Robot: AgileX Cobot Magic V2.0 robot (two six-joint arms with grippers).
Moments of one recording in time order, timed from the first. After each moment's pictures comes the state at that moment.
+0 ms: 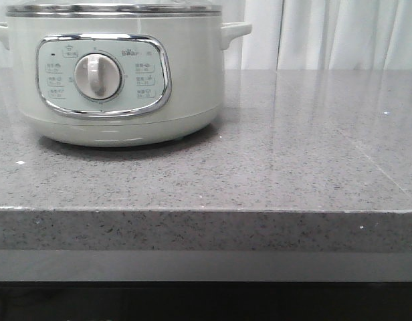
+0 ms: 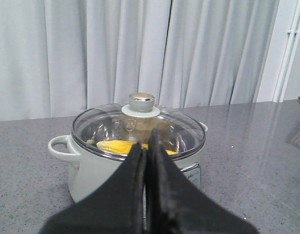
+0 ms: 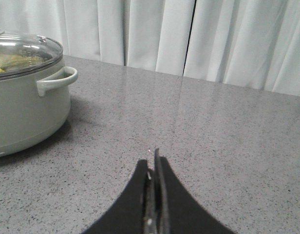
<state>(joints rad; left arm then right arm) -0.41 0.18 -0.55 -0.14 0.38 0.11 0.15 0.35 -0.38 0.22 0.20 -0.26</state>
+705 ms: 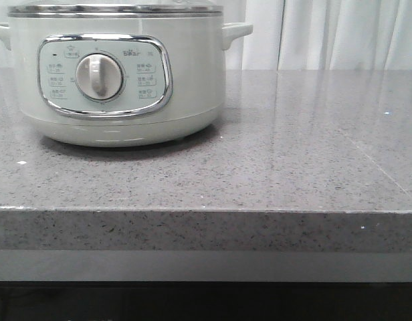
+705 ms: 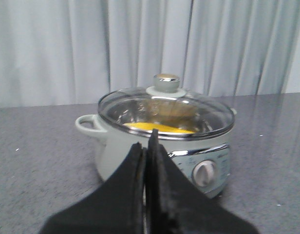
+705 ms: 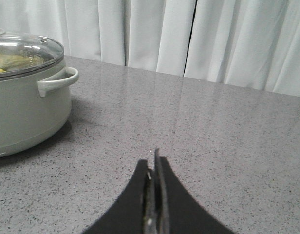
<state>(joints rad) -0.31 0.11 -0.43 -0.12 0.37 0.11 0.15 0.35 -0.38 0.22 0.20 -0.26</state>
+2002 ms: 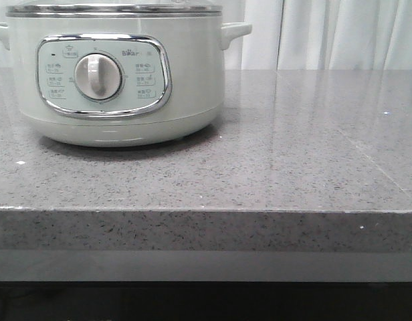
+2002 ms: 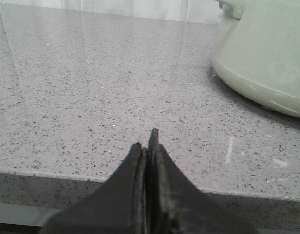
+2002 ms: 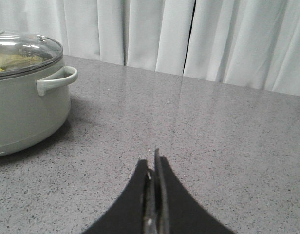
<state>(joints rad) 0.03 0.00 0.01 -0.13 0.23 0.11 0.15 0.35 -0.38 0.22 0.20 -0.26</state>
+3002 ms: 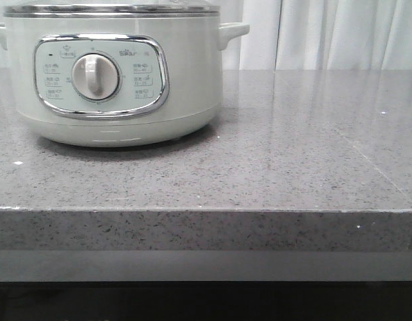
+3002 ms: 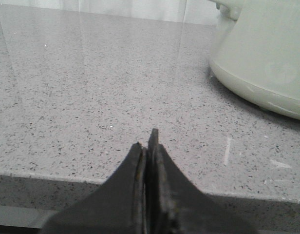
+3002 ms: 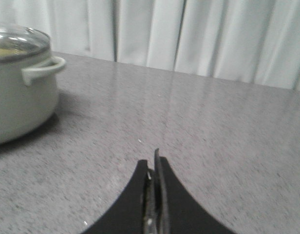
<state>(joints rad) 0.03 0.00 0.01 -0.14 0.23 0.11 0.10 0.28 -0.26 0.22 0.14 -0.26</state>
